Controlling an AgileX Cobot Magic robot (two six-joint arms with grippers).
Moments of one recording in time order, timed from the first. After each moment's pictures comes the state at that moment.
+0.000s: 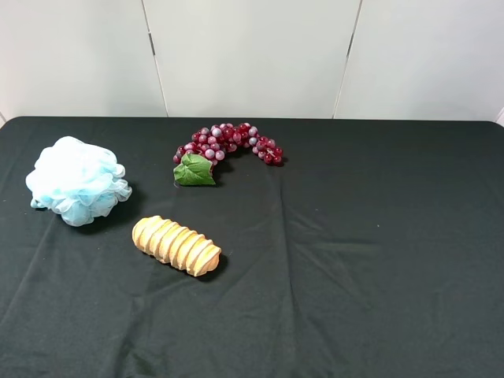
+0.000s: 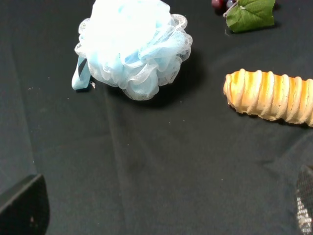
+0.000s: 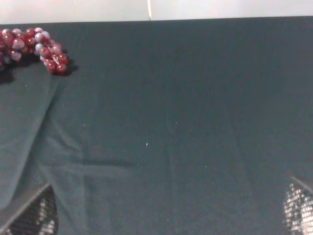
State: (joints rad) left arm -0.10 -0.01 -0.50 -0.03 1.06 0.10; right arm -0.02 0.00 -0.50 0.17 1.03 -0.12
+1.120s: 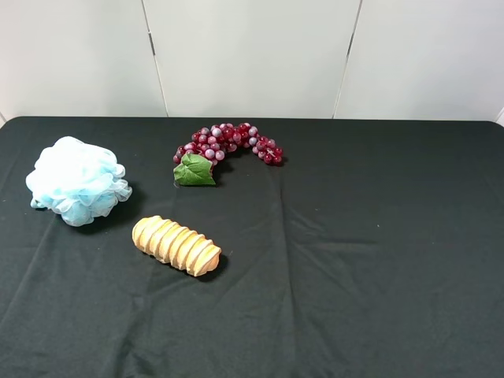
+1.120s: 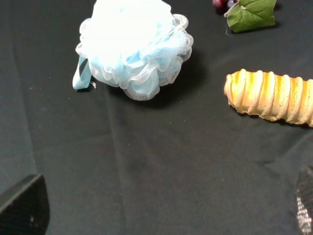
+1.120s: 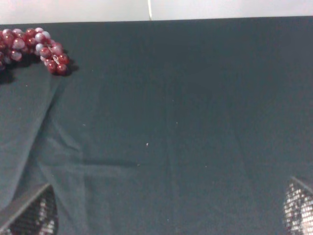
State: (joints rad) left arm -0.10 -0.01 -0.50 -0.03 1.06 0.10; right arm -0.02 0.00 -0.50 0.17 1.03 -0.12
